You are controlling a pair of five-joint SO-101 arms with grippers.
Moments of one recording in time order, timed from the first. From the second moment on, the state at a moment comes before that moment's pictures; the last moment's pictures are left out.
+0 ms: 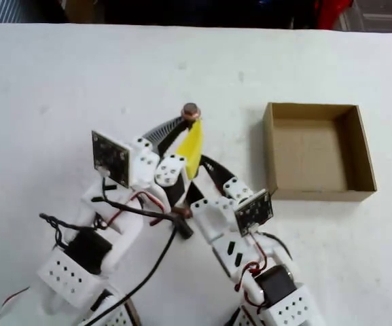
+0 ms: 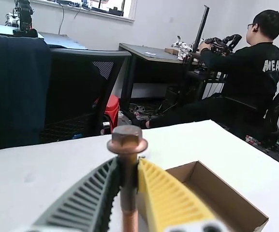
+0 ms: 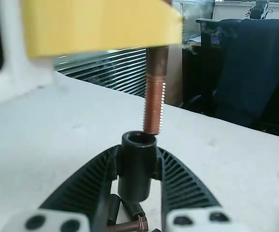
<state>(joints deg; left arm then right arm) 28.5 -65.9 63.3 15.3 13.1 -35.1 -102.3 96.4 17.1 2.5</state>
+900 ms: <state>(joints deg) 28.6 -73.4 65.8 16.9 13.1 -35.2 -102.3 96.4 17.1 2.5</state>
